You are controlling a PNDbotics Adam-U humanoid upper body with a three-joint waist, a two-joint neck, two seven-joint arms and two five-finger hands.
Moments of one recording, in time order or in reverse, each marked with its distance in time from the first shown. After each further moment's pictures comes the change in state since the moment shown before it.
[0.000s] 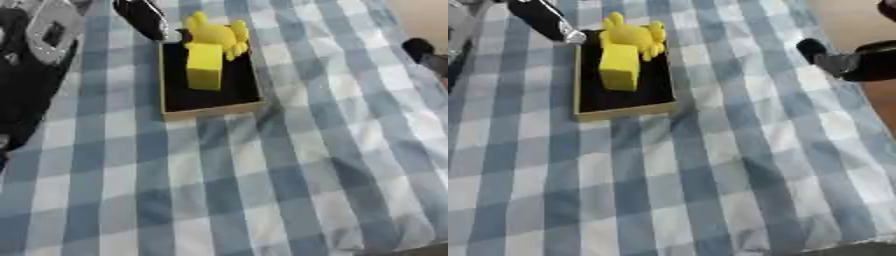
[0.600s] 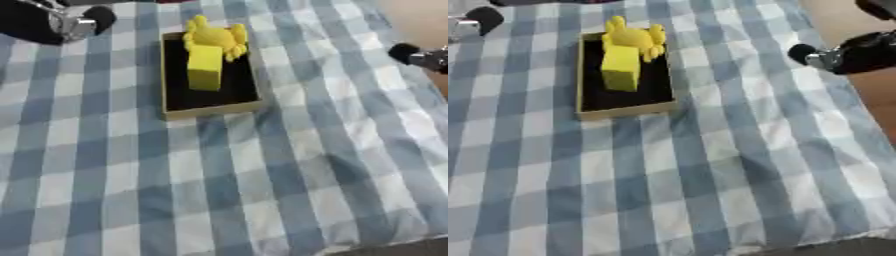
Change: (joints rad) left arm 0.319 0.255 0.125 -0.385 0.217 0.119 0.167; right arm -0.001 -0.017 0.011 0.007 0.008 -0.020 0.017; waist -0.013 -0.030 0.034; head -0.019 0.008
